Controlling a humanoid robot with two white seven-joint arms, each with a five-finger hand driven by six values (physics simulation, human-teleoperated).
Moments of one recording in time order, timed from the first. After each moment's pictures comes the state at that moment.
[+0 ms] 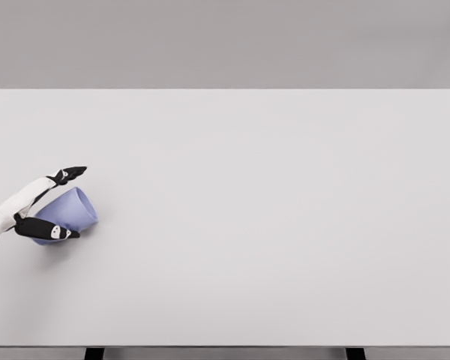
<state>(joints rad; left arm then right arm) 0.04 1.07 -0.41 -1.80 0.32 0.01 -0.05 0.01 0.00 -0.09 0.08 0.07 -0.10 0.06</state>
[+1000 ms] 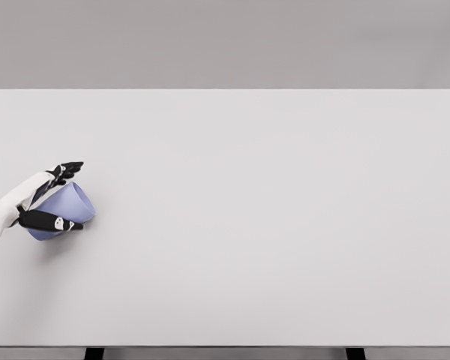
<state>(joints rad) -0.02 1.02 -0.41 -1.80 0.42 0.17 -0.05 0.01 0.00 -0.09 0.08 0.07 -0.10 0.06</state>
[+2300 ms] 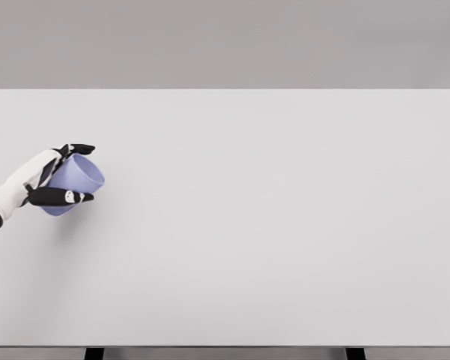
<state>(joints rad) -0.11 0.94 -0.40 -1.80 0.44 0.20 -0.05 0.01 0.00 -0.09 0.08 0.07 -0.10 0.06</state>
